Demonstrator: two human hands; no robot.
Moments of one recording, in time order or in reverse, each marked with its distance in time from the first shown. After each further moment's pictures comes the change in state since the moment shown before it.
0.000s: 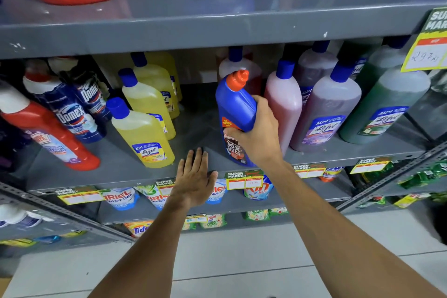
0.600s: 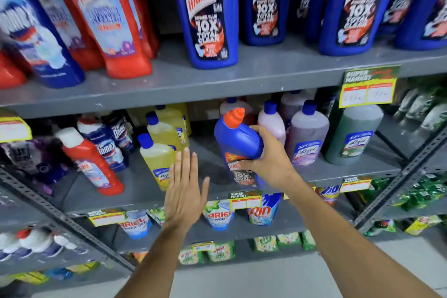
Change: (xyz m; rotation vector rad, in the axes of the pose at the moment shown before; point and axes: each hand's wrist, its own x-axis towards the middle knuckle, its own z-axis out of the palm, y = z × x) left_hand -0.071 0.017 -0.087 0.080 0.606 0.048; right_hand -0.035 -0.049 -0.075 0.132 -0.183 -0.106
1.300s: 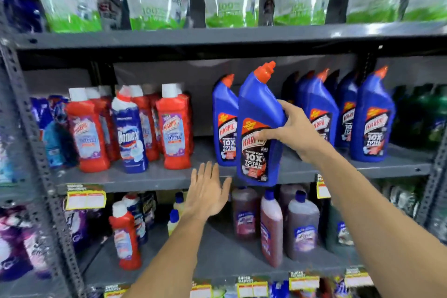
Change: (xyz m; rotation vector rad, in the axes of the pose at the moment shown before) left_hand 0.111 0.051 -0.199 -0.006 0.047 -0.022; right_hand 0.035 -0.255 -0.147 0.095 0.081 -0.296
